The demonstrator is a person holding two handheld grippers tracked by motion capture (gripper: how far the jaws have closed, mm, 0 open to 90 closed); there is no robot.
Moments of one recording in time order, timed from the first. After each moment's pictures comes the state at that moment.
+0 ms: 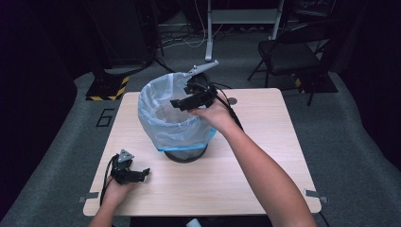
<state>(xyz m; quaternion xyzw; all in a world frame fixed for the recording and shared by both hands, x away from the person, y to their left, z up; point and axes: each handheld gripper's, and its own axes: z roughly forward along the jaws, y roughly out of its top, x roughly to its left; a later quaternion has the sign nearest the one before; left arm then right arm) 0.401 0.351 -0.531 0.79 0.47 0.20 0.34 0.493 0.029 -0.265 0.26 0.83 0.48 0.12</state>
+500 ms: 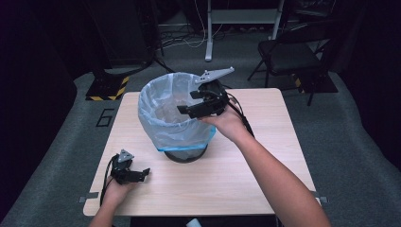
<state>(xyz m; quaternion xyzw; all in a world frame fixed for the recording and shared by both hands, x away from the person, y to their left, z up) 0.401 0.351 -0.531 0.79 0.47 0.20 0.34 0.460 0.000 -0.259 0.24 0.82 0.51 0.11</state>
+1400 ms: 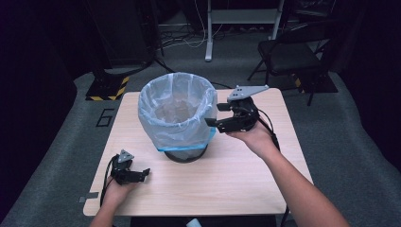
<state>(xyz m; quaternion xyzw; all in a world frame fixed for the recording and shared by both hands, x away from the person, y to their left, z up) 0.400 0.351 -0.531 0.79 0.47 0.20 0.34 0.429 -0.074 -0.285 0.26 0.81 0.51 0.13</state>
